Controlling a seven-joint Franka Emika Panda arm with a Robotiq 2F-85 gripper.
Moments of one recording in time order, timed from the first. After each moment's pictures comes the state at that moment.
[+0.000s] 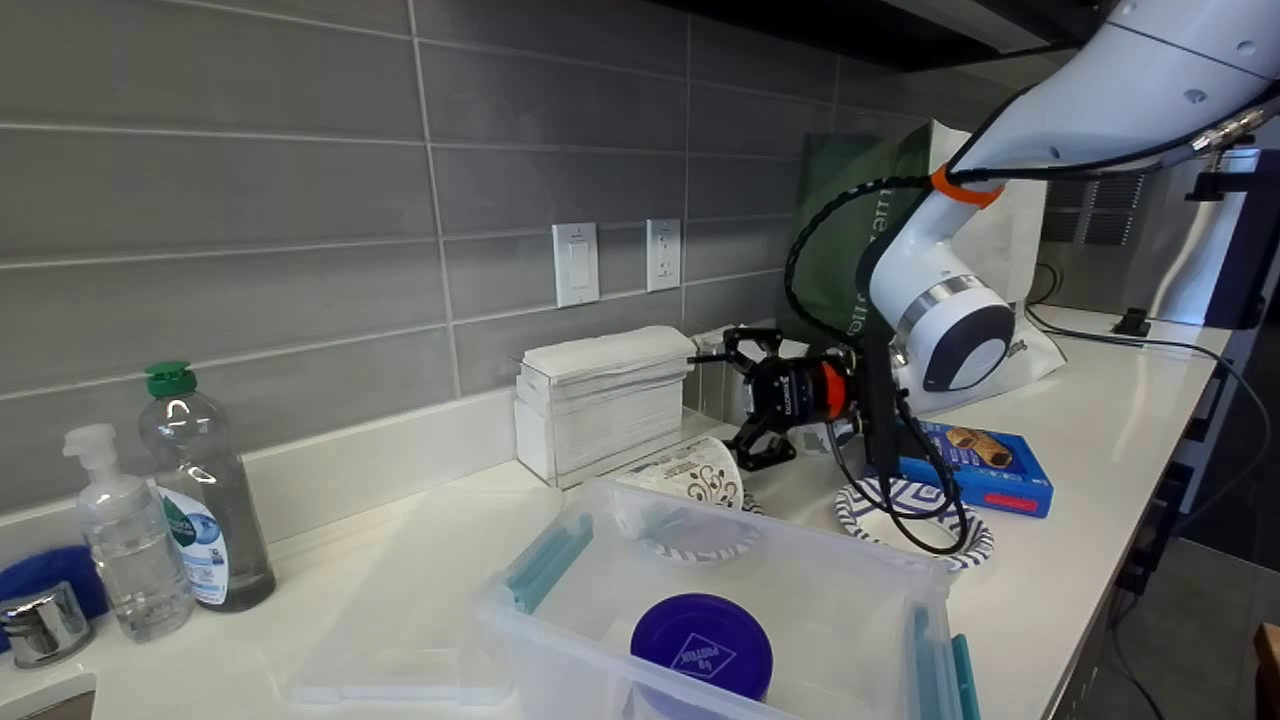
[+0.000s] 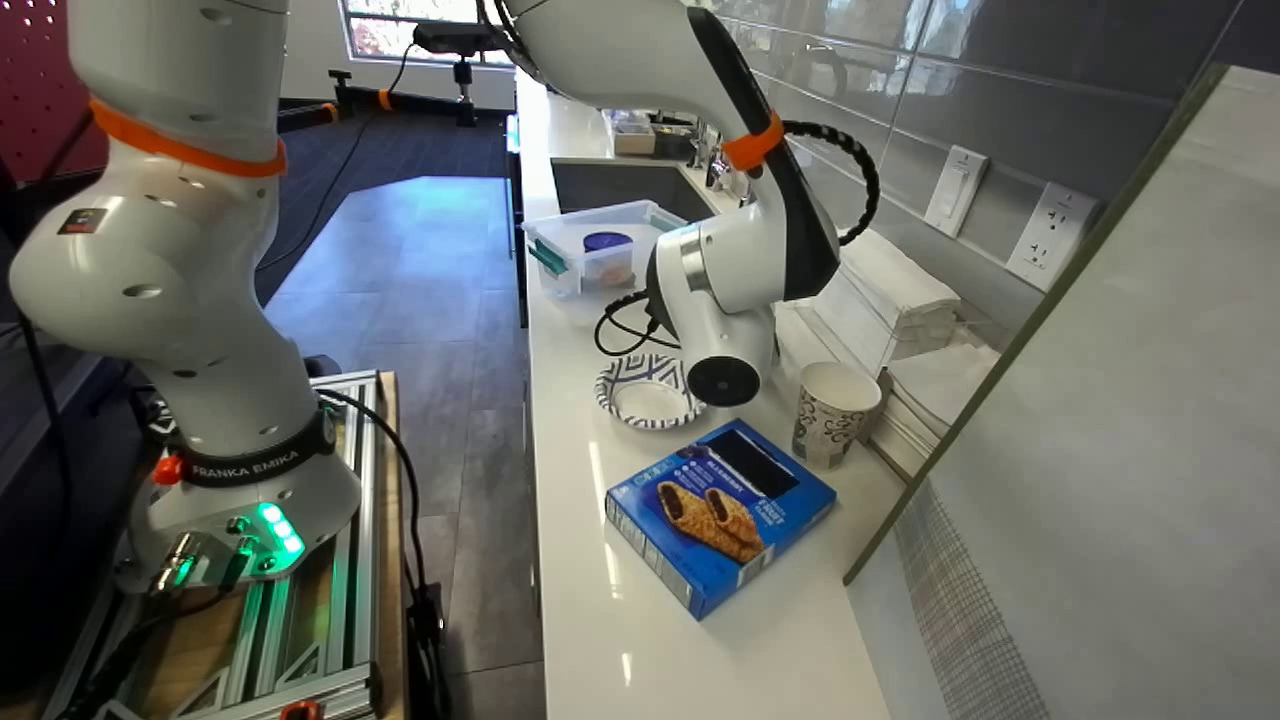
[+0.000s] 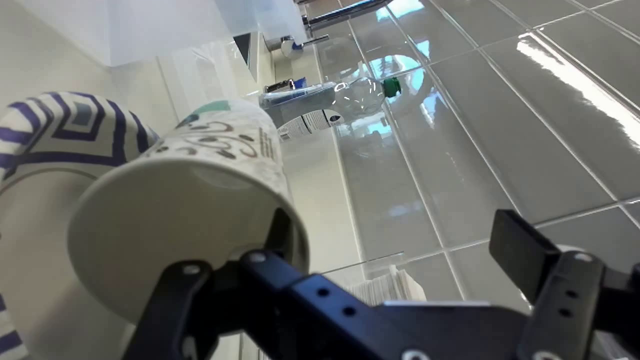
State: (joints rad) arm -0.08 0.34 -0.14 -2.28 1.91 1.74 -0.75
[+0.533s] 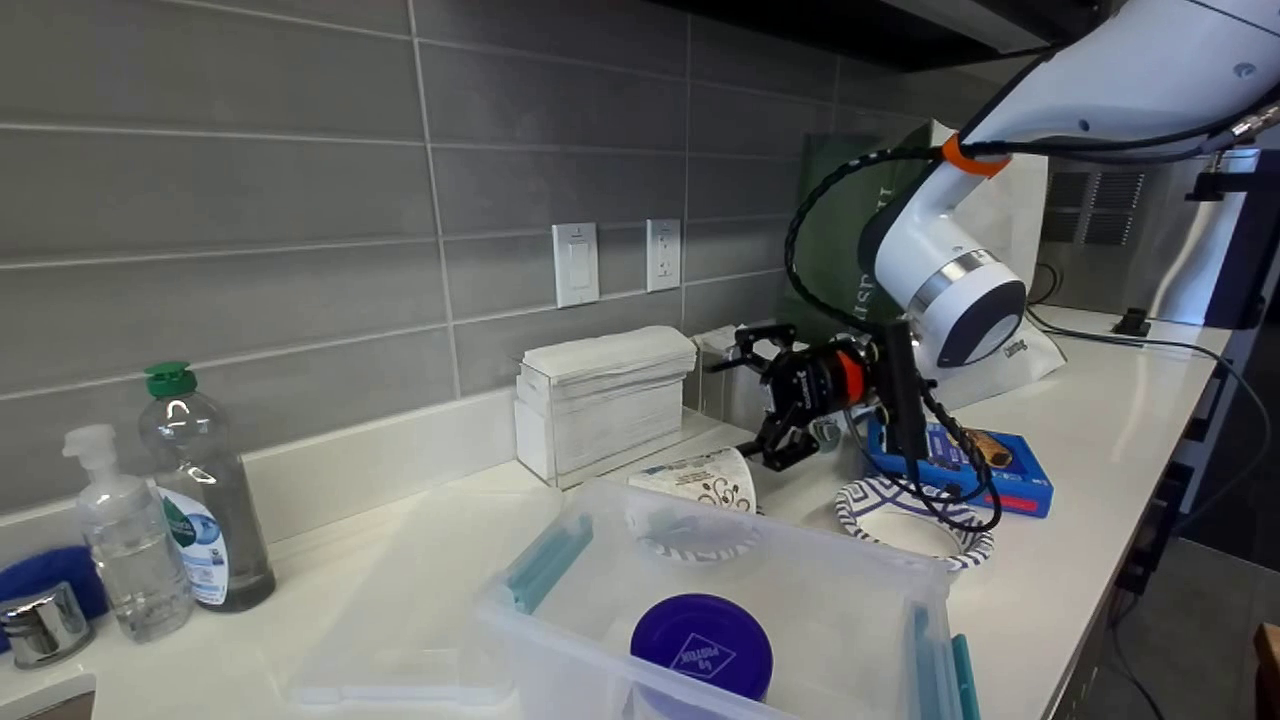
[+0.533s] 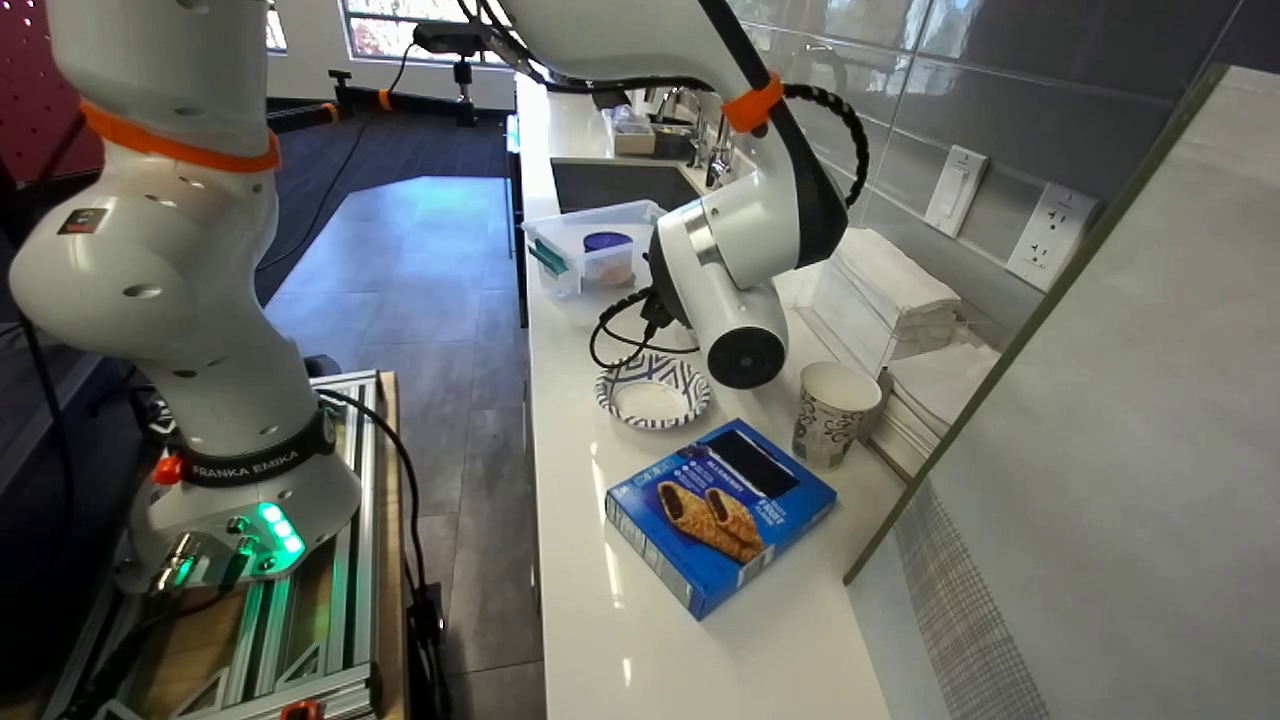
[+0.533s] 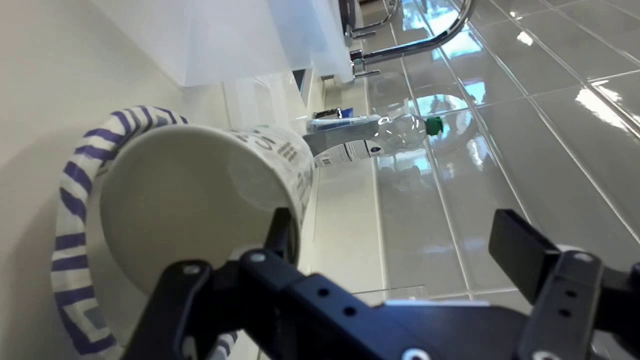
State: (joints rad) arm -0.08 0.28 -0.16 -2.29 1.73 1.80 -0.75
